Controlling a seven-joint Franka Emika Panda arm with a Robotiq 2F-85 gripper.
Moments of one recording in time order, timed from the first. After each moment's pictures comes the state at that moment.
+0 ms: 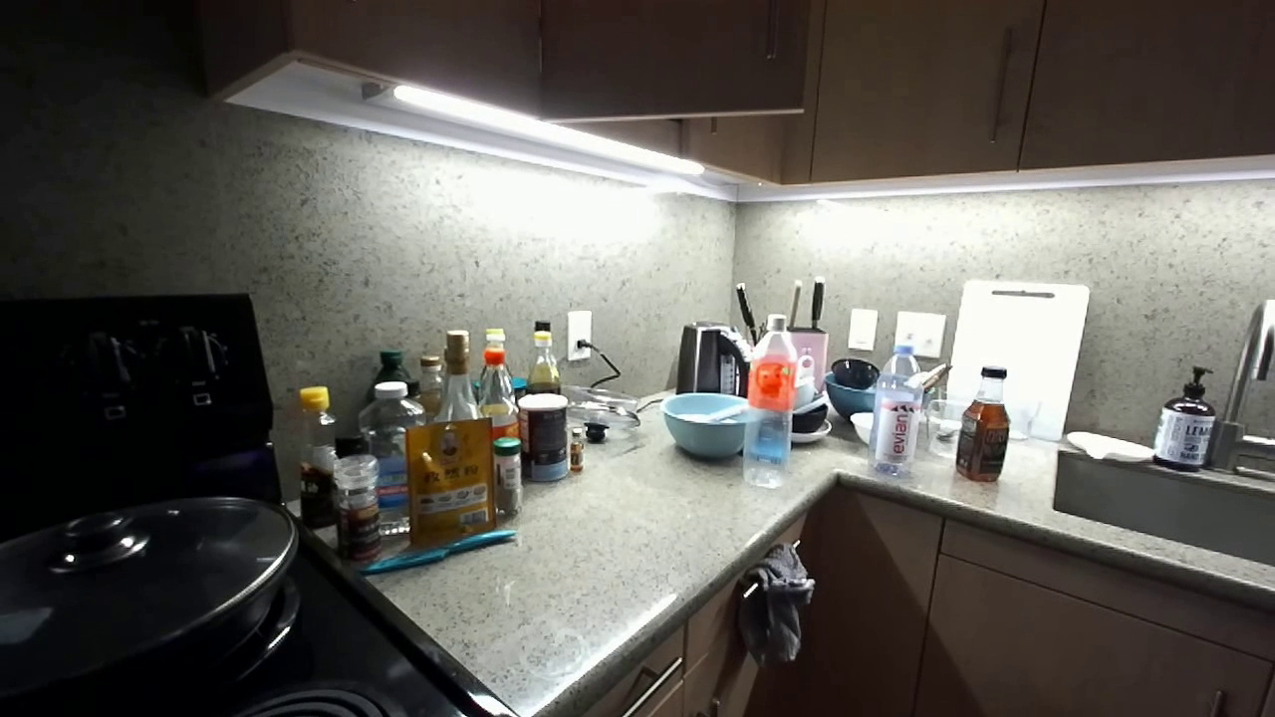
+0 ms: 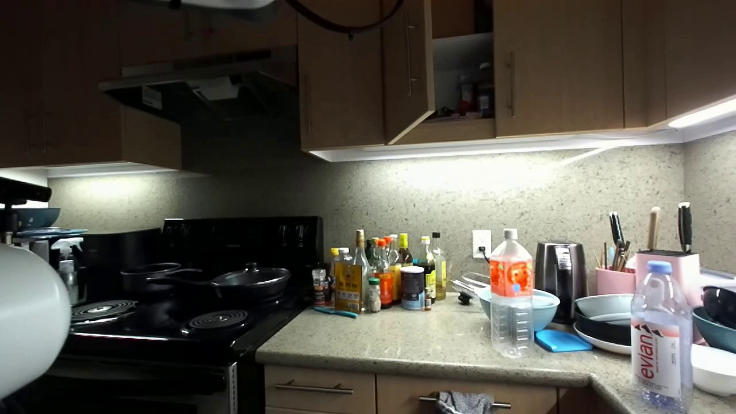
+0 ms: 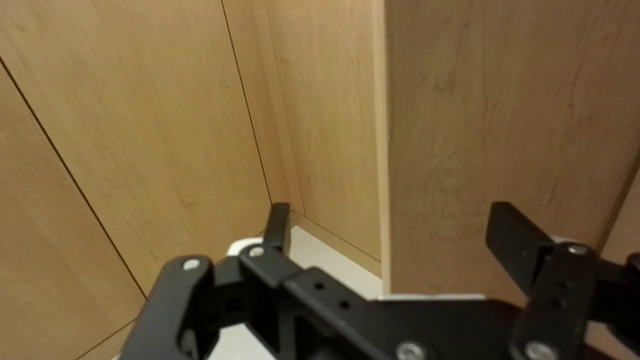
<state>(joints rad) -1.45 -0.70 0.81 -1.68 0.11 3.02 0.54</state>
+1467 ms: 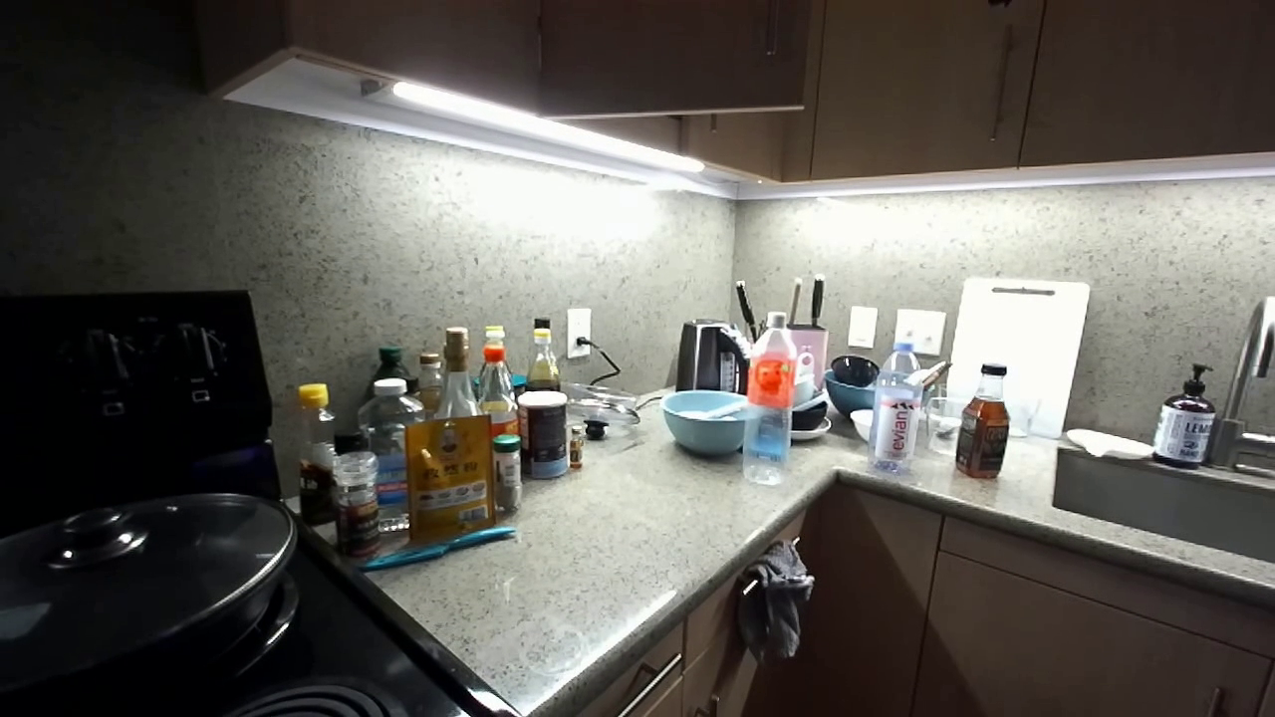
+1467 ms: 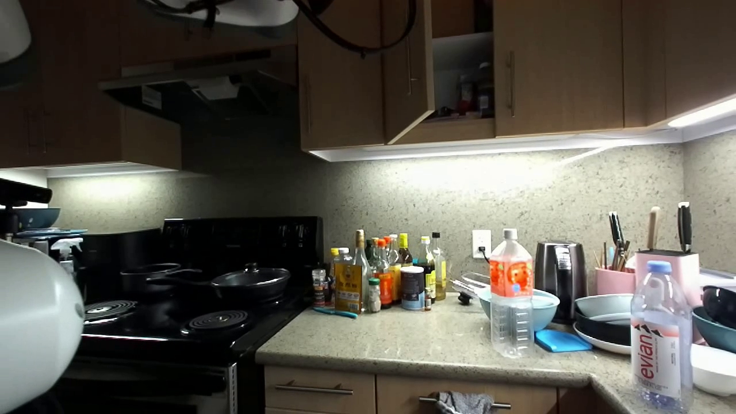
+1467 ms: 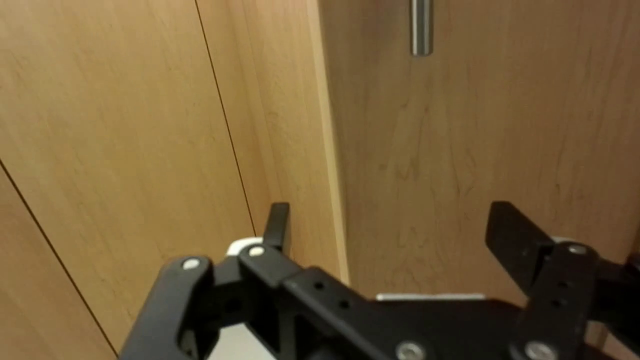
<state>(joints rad) -1.70 -0.62 1.06 -1.47 0.03 2.88 0.66</state>
